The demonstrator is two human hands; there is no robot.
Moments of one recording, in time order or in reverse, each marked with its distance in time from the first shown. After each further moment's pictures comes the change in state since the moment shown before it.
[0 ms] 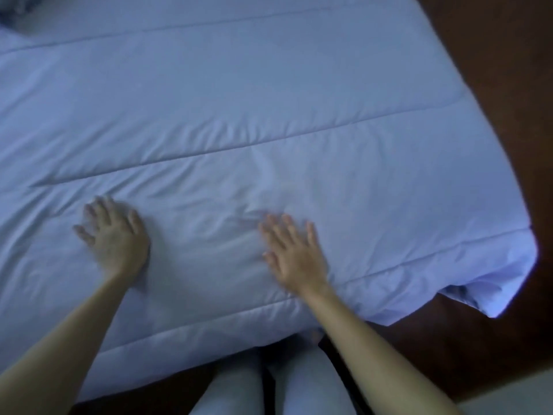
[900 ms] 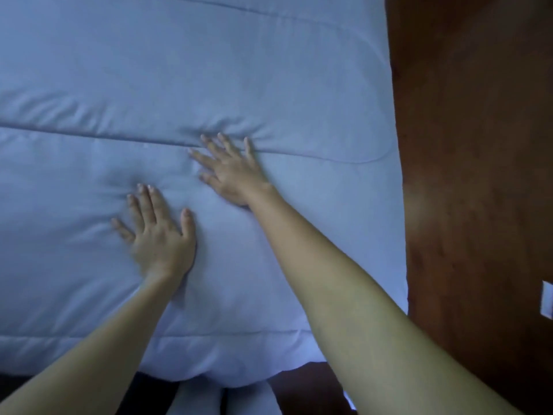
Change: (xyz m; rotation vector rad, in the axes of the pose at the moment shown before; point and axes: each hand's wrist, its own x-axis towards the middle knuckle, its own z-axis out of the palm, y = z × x) left_hand -0.150 0.378 0.094 -0.114 0.060 -0.164; right_hand 0.184 0.270 -0.050 0.085 -0.354 -0.422
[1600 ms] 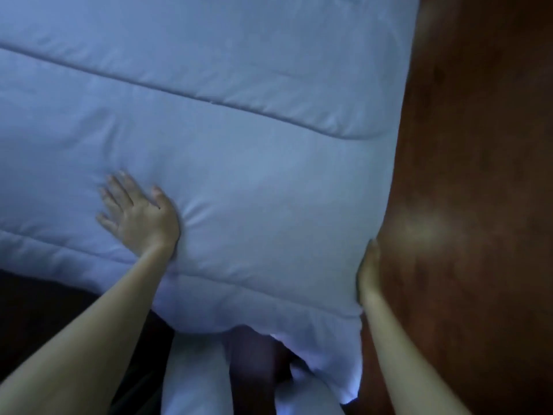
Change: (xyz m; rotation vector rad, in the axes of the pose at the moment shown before) left_hand -0.087 0.040 0.023 -0.042 0.222 -0.459; right_hand -0.300 0.201 0.117 1.135 0.463 0.965
